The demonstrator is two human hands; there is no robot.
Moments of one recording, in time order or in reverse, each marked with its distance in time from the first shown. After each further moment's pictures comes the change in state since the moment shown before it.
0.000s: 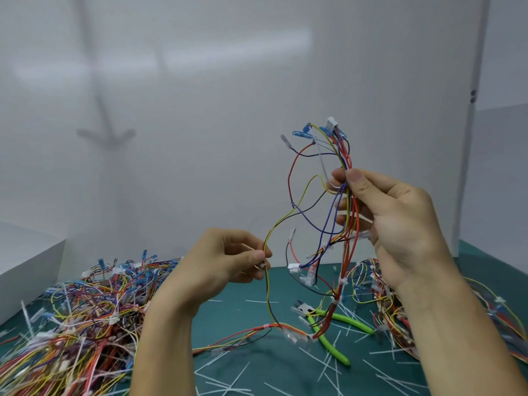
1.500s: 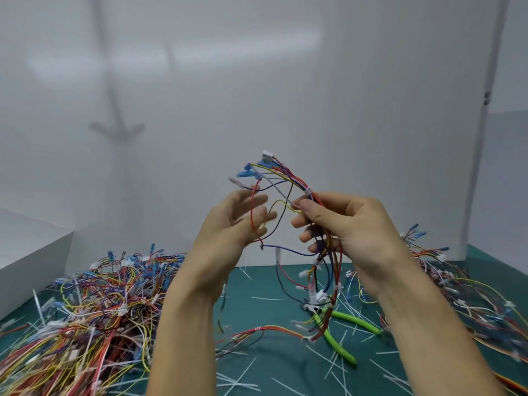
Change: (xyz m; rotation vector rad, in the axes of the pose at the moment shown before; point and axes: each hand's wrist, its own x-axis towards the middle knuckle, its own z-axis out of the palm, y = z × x) left_hand 0.009 0.007 0.005 -0.342 0.159 0.242; right_hand -0.009 0.019 0.026 -0.093 -0.296 0.140
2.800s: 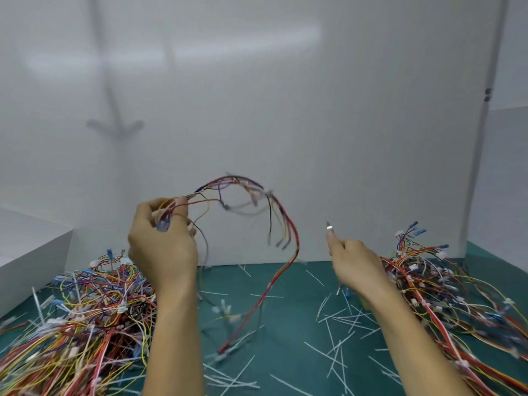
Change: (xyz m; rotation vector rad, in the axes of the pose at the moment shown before) left_hand 0.004 -0.024 -0.039 0.153 0.924 0.221; right_hand 0.027 0.094 -0.042 -0.905 0.196 0.313
